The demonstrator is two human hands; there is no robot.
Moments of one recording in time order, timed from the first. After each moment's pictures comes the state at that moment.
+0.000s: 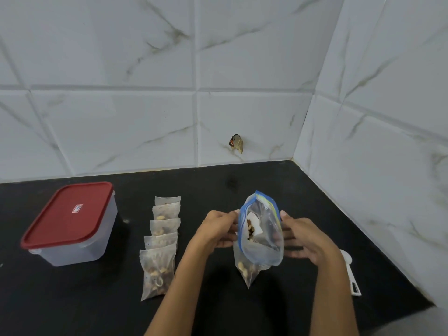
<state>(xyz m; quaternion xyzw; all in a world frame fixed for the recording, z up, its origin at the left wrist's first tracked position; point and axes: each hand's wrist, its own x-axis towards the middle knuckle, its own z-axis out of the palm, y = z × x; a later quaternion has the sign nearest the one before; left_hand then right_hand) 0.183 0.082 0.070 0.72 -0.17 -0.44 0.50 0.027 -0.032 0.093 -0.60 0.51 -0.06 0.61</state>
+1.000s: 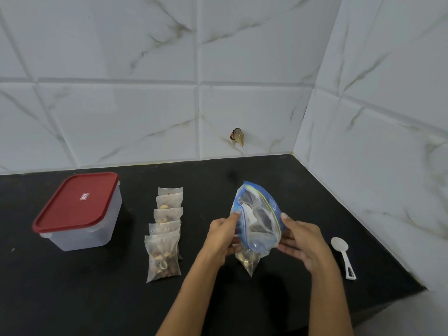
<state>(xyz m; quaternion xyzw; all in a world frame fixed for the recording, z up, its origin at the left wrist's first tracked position) 0.142 0.106 0.057 0.66 -0.06 -0.46 0.58 0.009 0.005 0.078 -0.49 0.51 -0.21 0.68</state>
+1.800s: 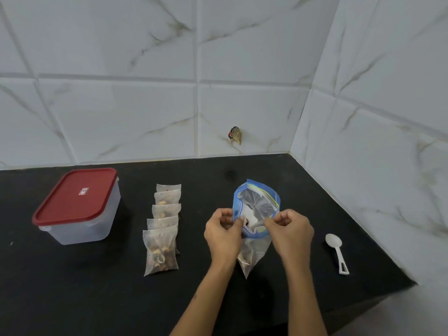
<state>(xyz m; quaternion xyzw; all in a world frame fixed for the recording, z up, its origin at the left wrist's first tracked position) 0.109 0.108 0.044 0.68 -0.11 -0.20 0.69 0.021 0.038 0.073 -0.69 0.50 -0.35 0.39</state>
